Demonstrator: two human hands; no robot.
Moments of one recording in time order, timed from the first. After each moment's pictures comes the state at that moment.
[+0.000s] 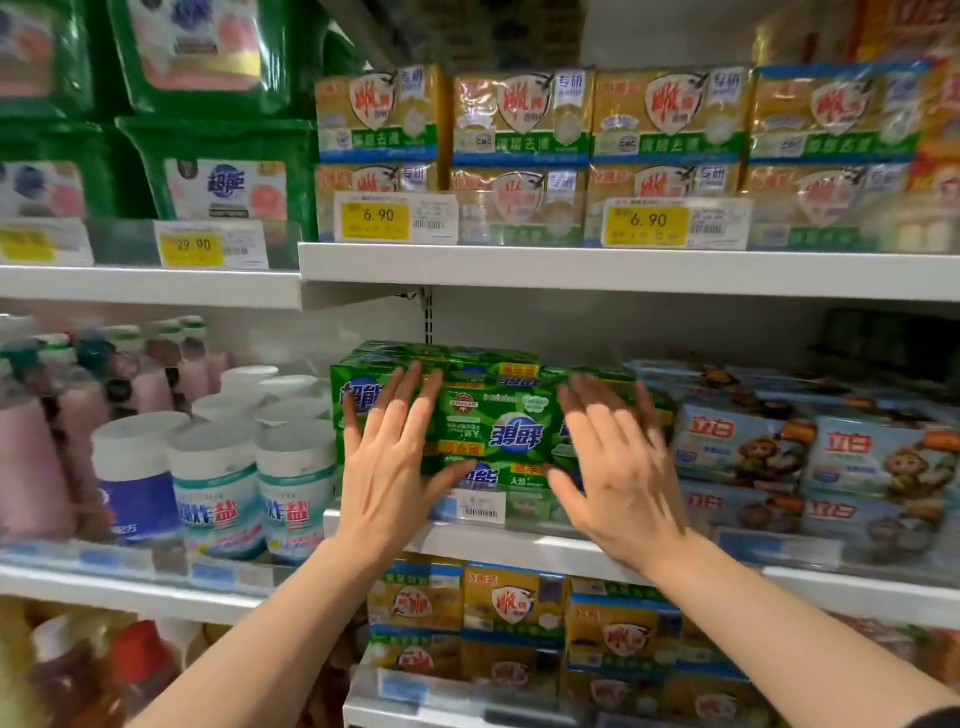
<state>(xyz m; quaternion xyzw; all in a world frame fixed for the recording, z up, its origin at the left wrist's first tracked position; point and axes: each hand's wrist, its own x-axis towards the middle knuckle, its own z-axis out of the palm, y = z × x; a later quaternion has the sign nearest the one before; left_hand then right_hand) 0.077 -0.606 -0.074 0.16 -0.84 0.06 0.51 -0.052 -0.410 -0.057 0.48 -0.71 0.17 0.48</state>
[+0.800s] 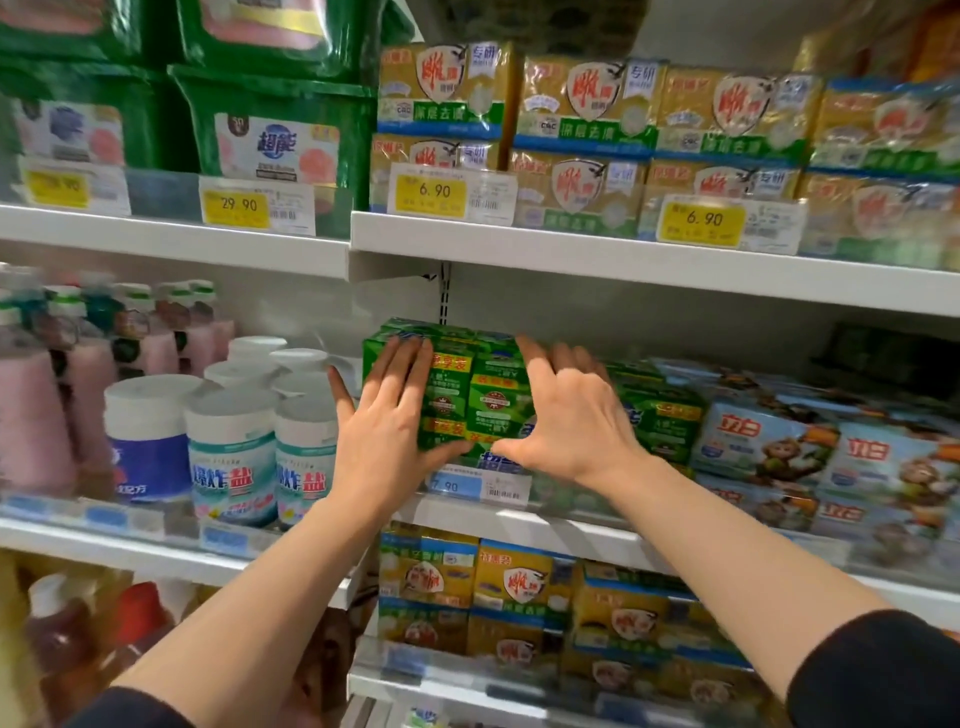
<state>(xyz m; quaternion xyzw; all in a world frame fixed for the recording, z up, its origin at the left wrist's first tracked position) 0.100 -0.628 -0.068 0.20 -0.86 0.05 0.46 -0.008 -0.464 -0.004 0.51 -0.79 0.11 0.32</state>
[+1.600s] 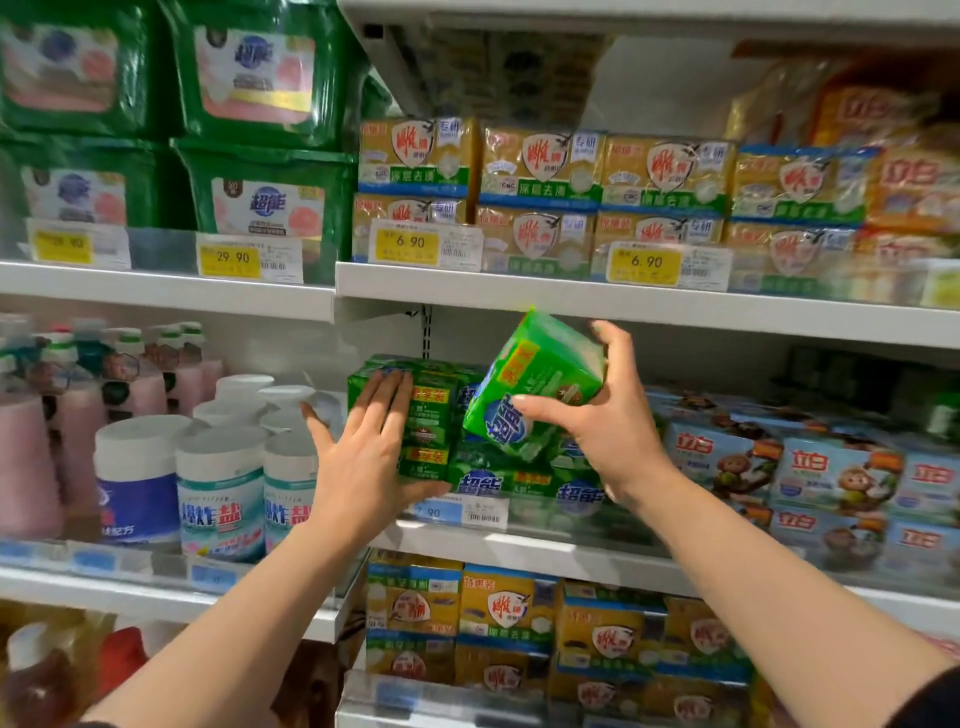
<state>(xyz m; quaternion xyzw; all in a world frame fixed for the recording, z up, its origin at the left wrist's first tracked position) 0.112 -0.621 -0.053 0.24 -0.89 0.08 0.39 0.005 -0.416 0.022 0.44 -0.61 0.66 0.03</state>
